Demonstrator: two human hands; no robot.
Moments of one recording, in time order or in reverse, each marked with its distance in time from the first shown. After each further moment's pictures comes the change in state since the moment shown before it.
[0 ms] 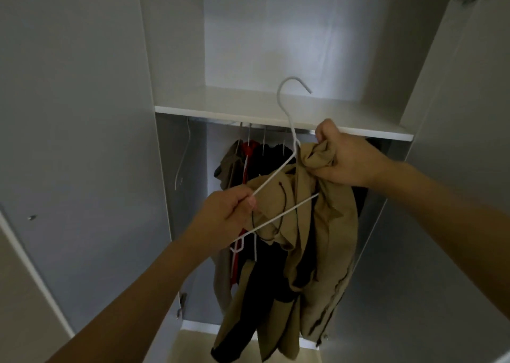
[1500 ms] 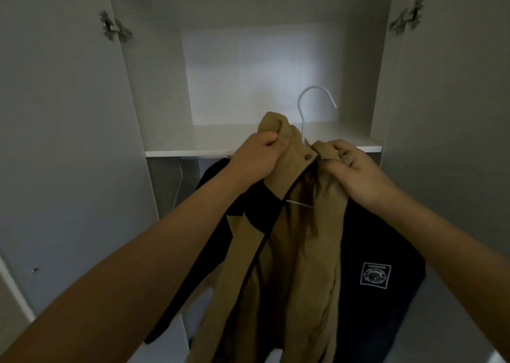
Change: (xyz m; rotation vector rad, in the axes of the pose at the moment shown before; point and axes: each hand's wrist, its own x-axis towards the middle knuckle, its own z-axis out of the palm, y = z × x) left_hand 0.140 0.097 0.021 -0.032 -0.036 -0.199; right_hand -0.057 -0.026 -0.038 0.543 0.309 0.432
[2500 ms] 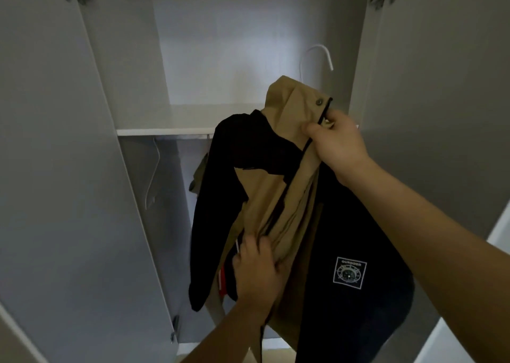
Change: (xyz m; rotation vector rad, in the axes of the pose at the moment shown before) left_hand -0.166 -0.152 0.159 0.735 0.099 -0.083; right_hand 0.002 -0.010 0.006 0.091 0.297 0.193
